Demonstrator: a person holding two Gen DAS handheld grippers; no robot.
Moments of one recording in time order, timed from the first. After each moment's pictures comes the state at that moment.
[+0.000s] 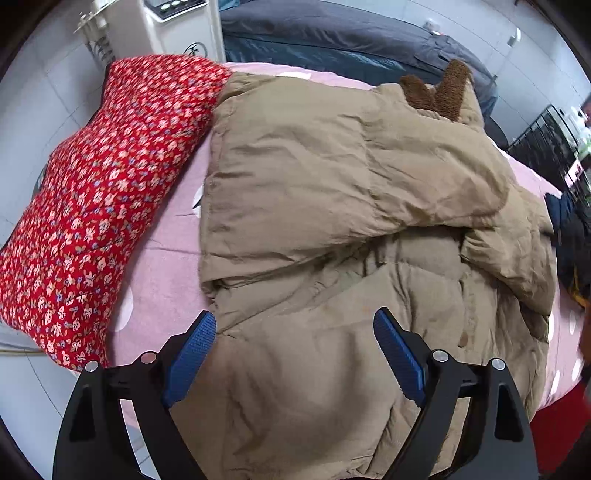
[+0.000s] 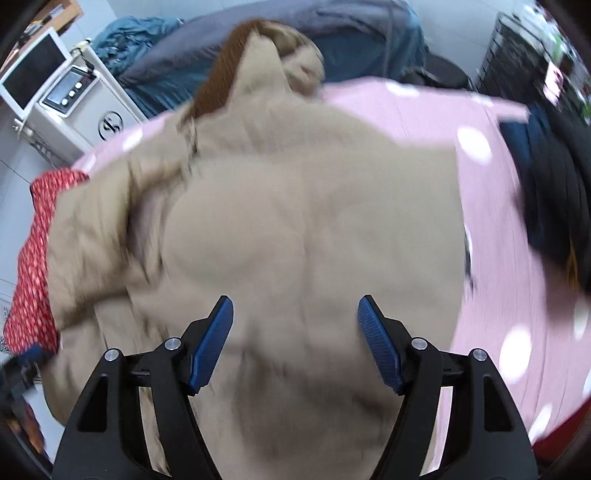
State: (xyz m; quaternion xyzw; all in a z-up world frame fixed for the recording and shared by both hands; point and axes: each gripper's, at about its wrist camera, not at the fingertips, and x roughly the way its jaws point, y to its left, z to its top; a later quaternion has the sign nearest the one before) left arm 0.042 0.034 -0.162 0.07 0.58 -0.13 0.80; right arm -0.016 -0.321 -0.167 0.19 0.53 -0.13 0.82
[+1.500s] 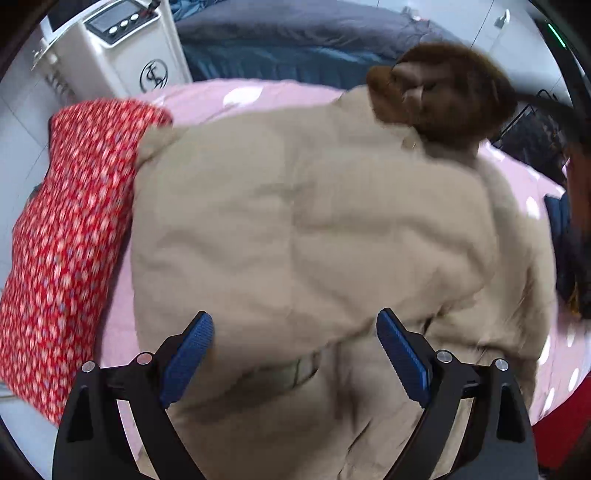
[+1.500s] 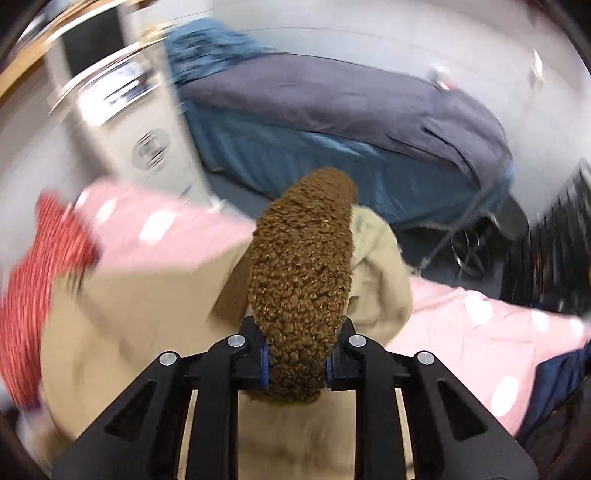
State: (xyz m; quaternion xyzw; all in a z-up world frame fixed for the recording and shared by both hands) left arm 0.118 -0.053 -0.157 0.09 0.58 -0.16 0.79; right arm 0.171 -0.302 -0.124 0.00 0.46 -0.02 0.89
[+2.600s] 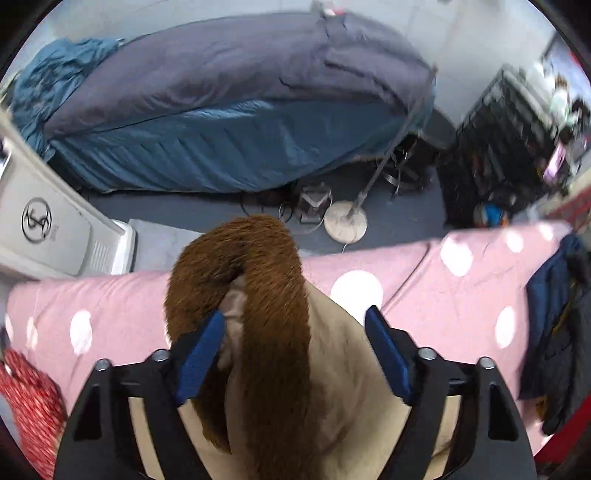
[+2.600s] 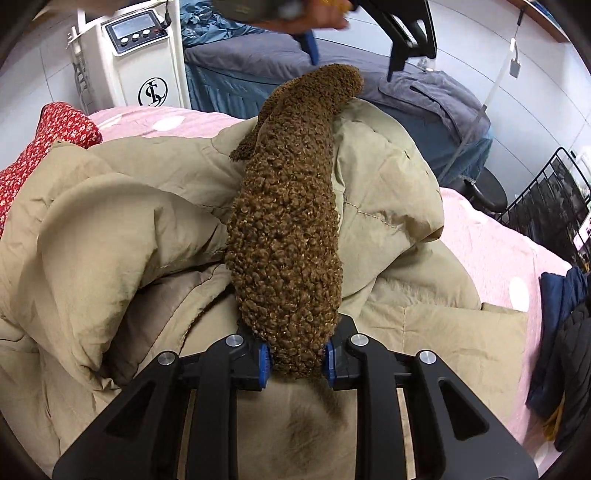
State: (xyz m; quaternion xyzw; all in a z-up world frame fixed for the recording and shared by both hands) left arm 0.345 -0.378 -0.159 0.17 0.56 -0.27 0.76; right arm 0.076 -0.263 -0.211 -0.01 0.48 -0.08 0.87
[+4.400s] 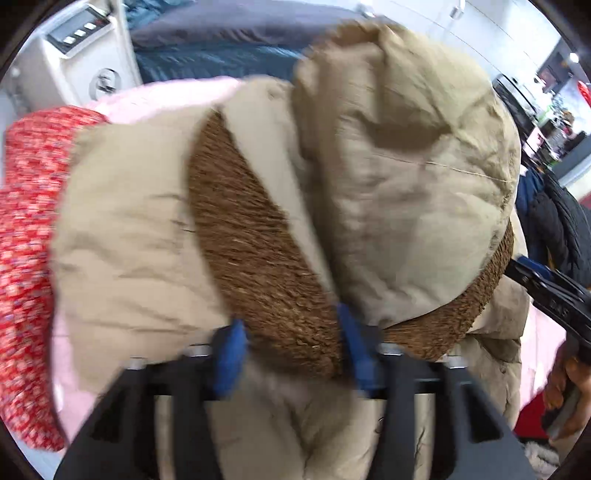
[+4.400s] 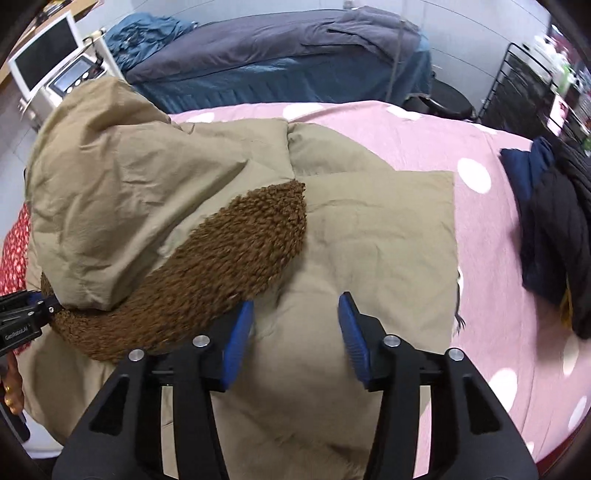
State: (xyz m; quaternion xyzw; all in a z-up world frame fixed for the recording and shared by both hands) left arm 0.092 -0.095 -0.178 0.08 0.57 -0.23 0.79; right arm -0.027 -0.326 -0.184 0.15 0.51 -0.15 0.83
